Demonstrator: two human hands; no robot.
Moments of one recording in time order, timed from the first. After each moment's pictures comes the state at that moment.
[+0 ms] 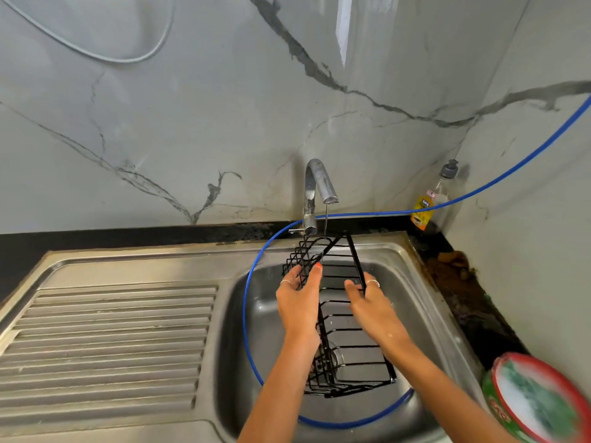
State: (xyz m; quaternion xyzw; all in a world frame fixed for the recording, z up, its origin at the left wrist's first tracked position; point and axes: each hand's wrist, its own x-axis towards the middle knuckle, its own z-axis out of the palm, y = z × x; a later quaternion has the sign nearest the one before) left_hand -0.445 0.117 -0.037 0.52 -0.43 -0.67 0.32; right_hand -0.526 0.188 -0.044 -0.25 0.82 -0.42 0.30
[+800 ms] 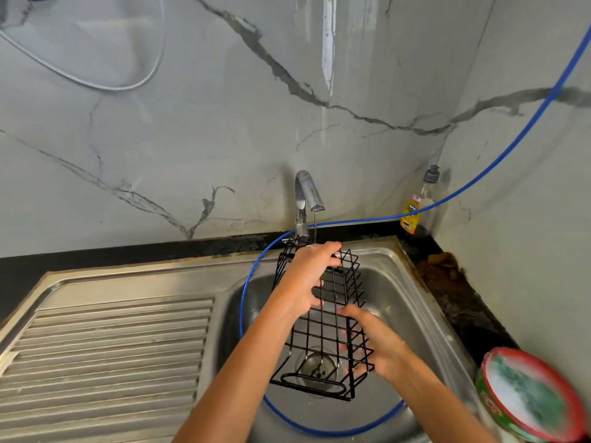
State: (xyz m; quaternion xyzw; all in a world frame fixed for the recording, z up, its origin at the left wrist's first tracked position) left_hand -0.463 0.096 0.025 0.41 -0.59 -0.69 0.07; right_hand -0.524 0.219 -0.062 -0.03 0.66 -0.55 0.51
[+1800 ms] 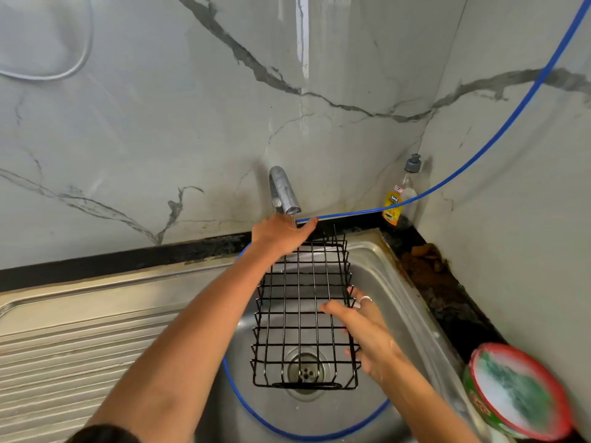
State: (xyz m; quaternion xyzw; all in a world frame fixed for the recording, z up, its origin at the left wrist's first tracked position) left_hand -0.541 -0.003 -0.005 0.35 -0.93 -0.10 0.02; right_hand -0.530 0.214 -0.040 -0.09 0.64 -0.64 0.42
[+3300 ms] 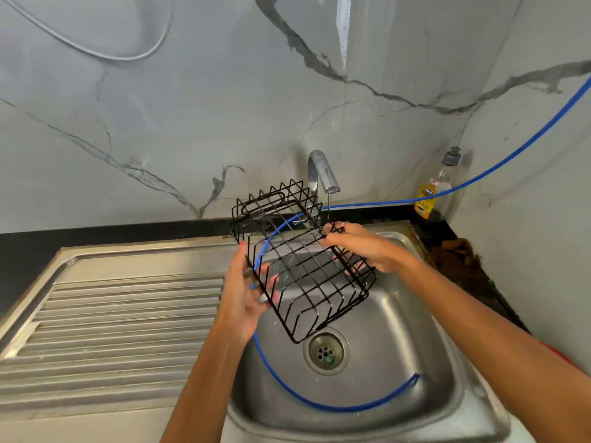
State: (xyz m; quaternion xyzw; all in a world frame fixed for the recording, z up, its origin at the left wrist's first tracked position) left_hand -0.365 0.060 -0.030 0.44 -0.33 -0.78 0.31; right_hand -0.577 0.133 -0.003 -0.39 0.72 -0.40 0.43
